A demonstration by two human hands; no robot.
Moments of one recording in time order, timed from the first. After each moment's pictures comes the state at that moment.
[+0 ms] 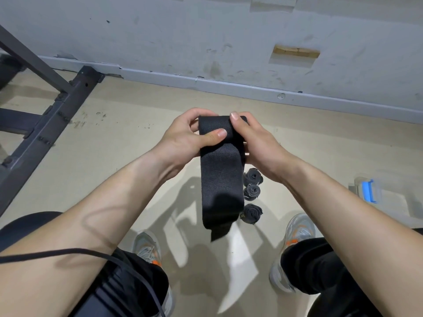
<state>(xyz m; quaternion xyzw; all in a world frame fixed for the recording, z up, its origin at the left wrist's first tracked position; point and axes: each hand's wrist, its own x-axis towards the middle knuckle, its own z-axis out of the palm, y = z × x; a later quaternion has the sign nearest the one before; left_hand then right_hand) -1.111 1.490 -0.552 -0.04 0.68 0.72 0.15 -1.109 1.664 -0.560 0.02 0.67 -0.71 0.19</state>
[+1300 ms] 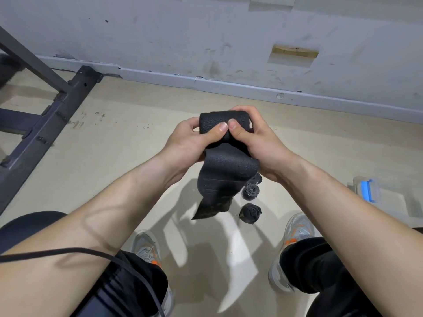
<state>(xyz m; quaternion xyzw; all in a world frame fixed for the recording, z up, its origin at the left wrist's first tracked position) -1.104 1.501 -0.555 -0.07 0.66 0.73 0.16 -1.106 1.664 -0.559 0.01 0.62 -0.77 0.16</state>
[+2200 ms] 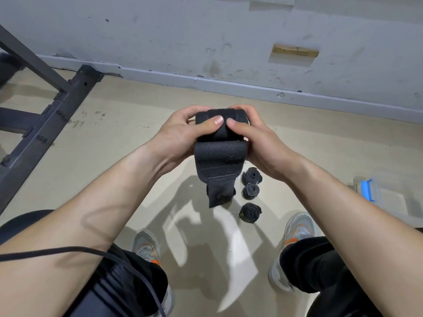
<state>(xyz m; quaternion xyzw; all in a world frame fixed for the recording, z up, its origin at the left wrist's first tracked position) -1.113 1.487 -0.543 -0.04 0.63 0.75 0.18 -1.108 1.667 -0.559 -0.02 0.63 -0.75 0.21</state>
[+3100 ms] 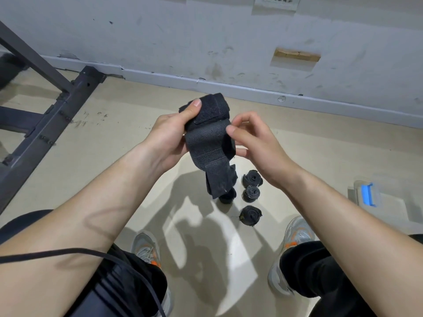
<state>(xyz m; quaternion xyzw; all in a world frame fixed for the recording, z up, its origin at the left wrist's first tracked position) -1.123 1.481 -0.542 -0.19 0.57 0.79 0.13 -1.105 1.666 -0.568 -0.03 0.70 -0.70 0.13</state>
